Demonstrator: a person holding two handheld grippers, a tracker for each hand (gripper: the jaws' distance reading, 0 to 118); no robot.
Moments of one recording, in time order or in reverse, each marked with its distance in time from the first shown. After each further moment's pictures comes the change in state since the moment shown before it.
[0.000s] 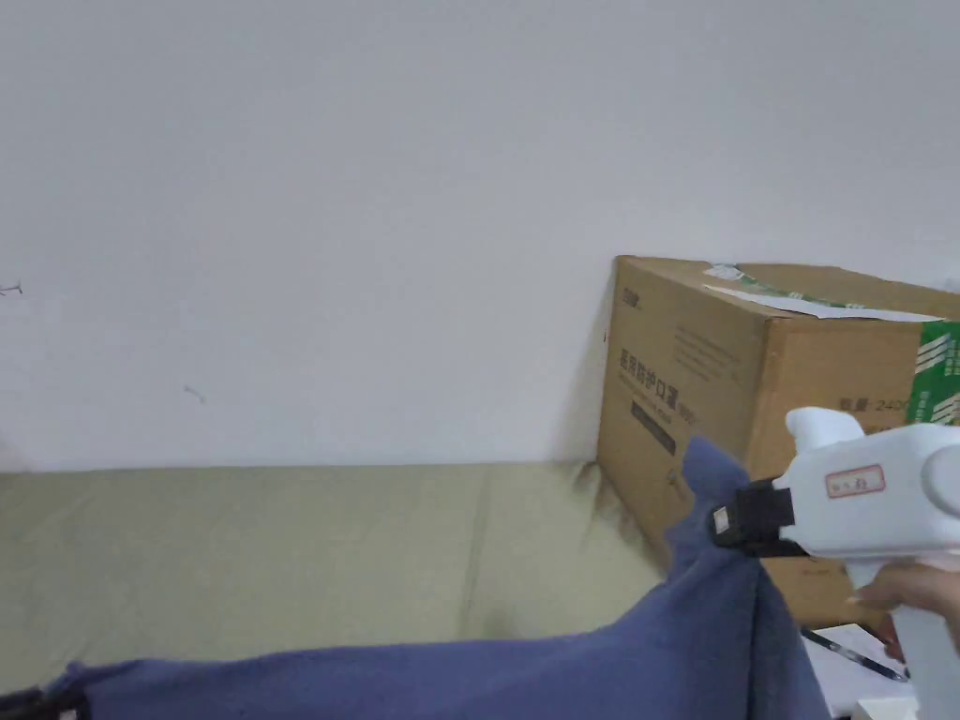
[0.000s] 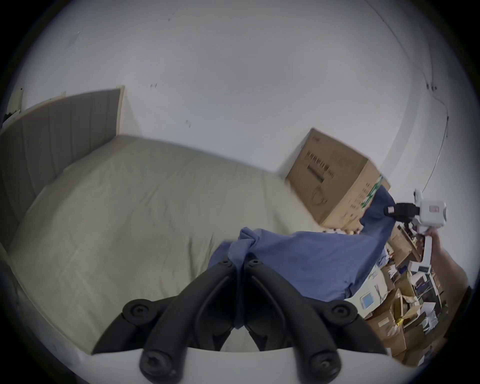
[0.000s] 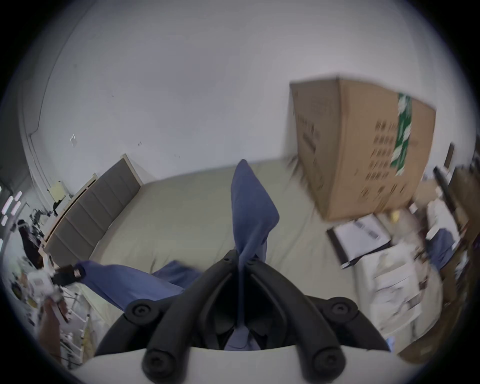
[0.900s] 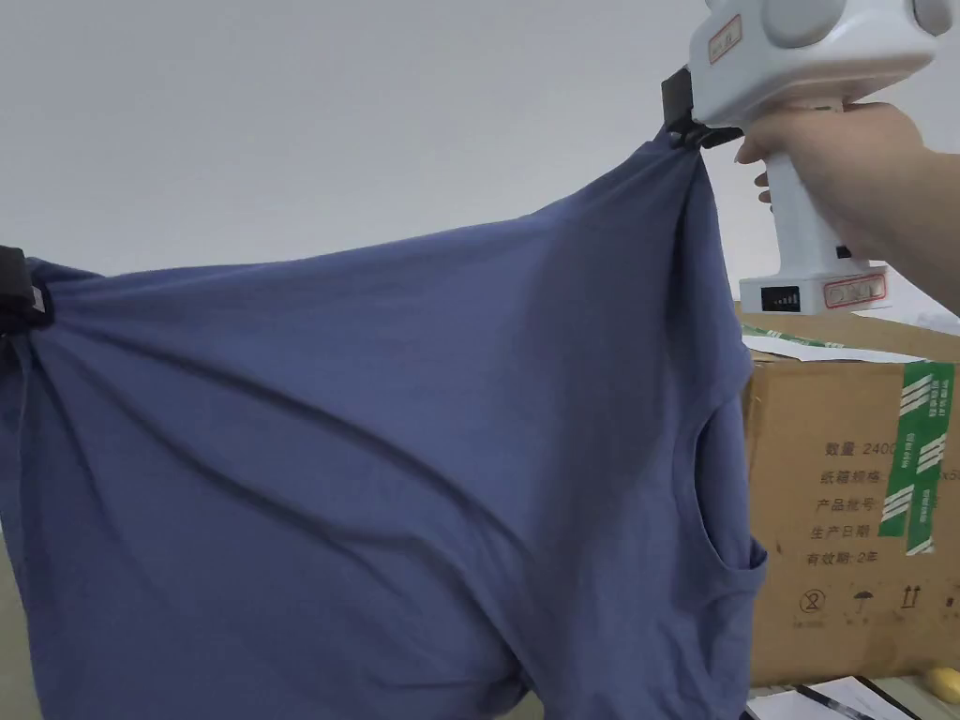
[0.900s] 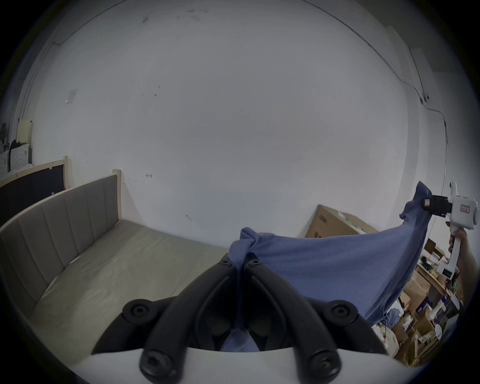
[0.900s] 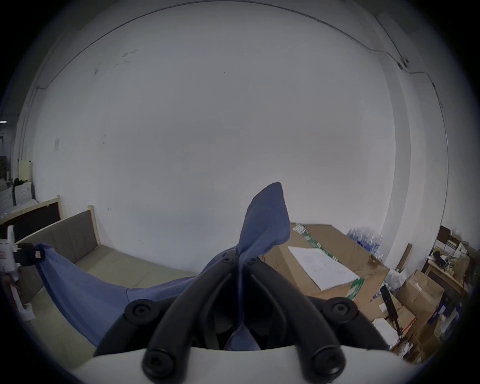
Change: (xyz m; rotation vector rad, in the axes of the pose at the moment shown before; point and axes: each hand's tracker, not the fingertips) left arm 0.055 0.266 -0.044 0.343 0.072 -0.026; right arm -0.089 0.284 0.018 0.446 -0.272 0.236
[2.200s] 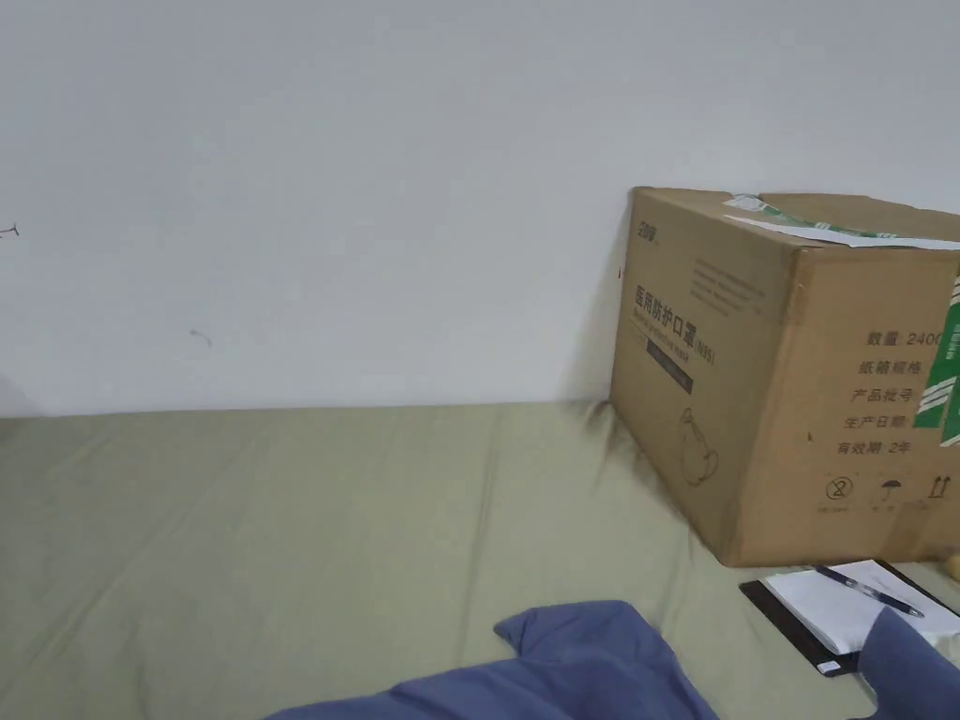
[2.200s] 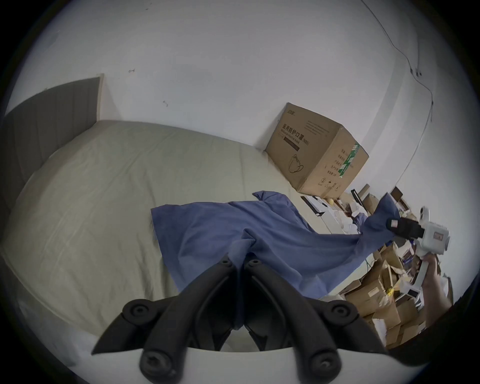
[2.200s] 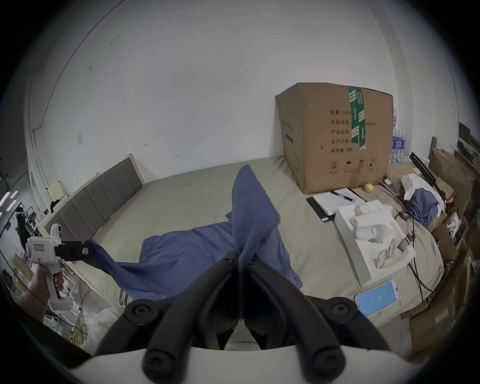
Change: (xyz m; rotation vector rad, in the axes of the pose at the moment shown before) left arm -0.048 -0.336 0.192 -0.489 -0.181 0.037; right arm 0.032 -0.419 0.276 -0.418 0.238 -0.278
